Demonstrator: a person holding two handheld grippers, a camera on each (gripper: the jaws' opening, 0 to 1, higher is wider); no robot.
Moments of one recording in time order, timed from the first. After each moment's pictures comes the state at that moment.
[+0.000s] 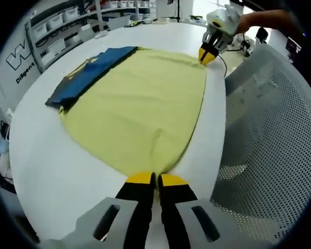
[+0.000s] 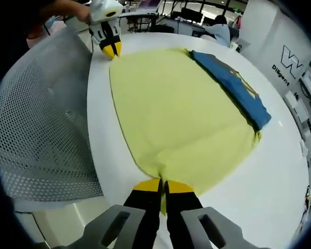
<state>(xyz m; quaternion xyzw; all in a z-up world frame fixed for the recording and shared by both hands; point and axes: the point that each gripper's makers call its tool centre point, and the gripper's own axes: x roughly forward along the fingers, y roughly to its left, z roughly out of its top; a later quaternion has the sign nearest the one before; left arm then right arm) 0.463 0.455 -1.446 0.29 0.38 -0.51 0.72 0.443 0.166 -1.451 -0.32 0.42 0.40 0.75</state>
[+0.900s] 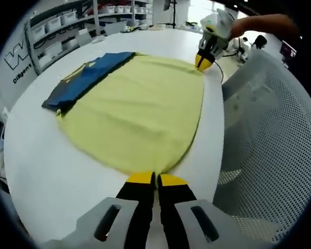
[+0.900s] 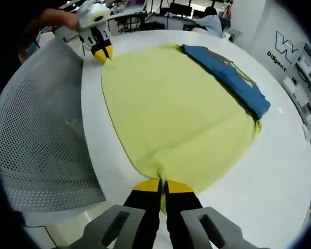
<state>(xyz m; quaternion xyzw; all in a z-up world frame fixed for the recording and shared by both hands) 0.471 0.451 -1.447 0.24 0.38 -0.51 0.73 0.444 0.164 -1.452 -0.27 0.45 0.38 0.77</state>
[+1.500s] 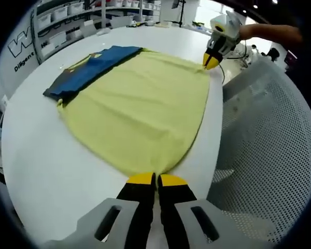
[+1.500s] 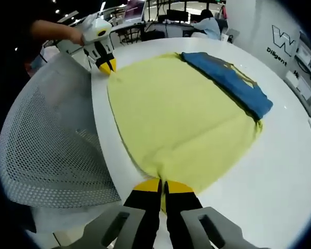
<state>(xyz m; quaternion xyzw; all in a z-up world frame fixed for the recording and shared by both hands) 0.462 0.461 -1.446 0.23 0.42 -0.50 0.72 0.428 0.170 -1.436 -0.23 0.44 0.42 0.76</state>
